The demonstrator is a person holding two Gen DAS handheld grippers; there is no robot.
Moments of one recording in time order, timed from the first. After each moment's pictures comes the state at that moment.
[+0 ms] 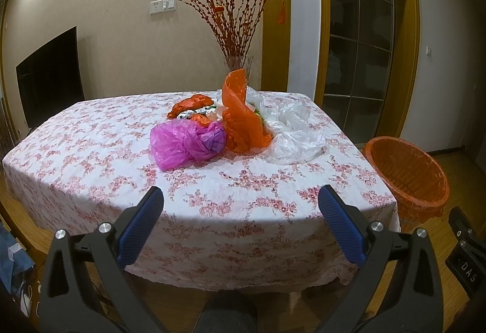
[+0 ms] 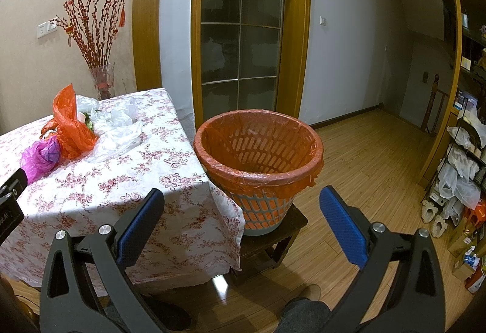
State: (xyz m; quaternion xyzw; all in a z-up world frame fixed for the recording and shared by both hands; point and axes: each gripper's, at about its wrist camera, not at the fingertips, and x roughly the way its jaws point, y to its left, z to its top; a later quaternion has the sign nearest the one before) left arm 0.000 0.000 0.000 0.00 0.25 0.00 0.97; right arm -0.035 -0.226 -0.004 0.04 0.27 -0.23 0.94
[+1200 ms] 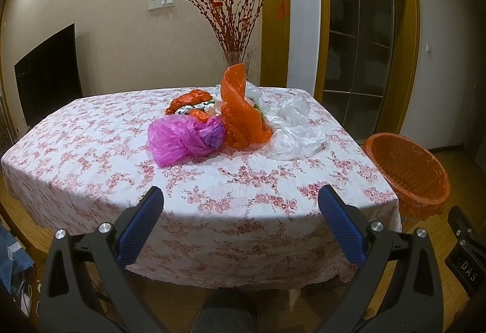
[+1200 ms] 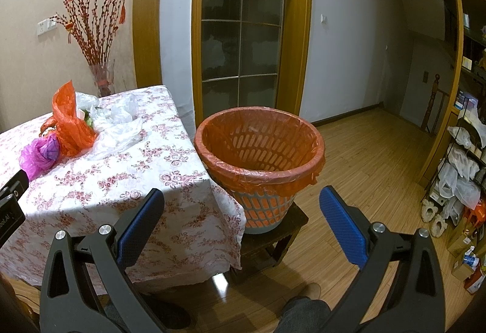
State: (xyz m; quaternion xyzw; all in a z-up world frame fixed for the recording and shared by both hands) left arm 0.000 -0.002 -0.010 0.00 0.25 0.00 0.97; right arm -0.031 -0.227 -0.004 0.04 0.27 -0.23 0.93
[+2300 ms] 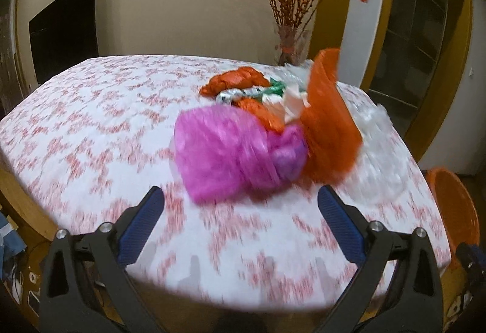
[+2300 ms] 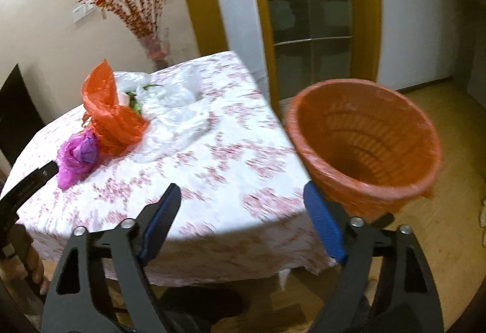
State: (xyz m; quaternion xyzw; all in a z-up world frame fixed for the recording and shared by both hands) left arm 0.149 0.093 -0.030 -0.07 0.32 0.06 0.94; right arm 0.101 -0.211 -0.035 0.11 0.35 -0.04 0.93
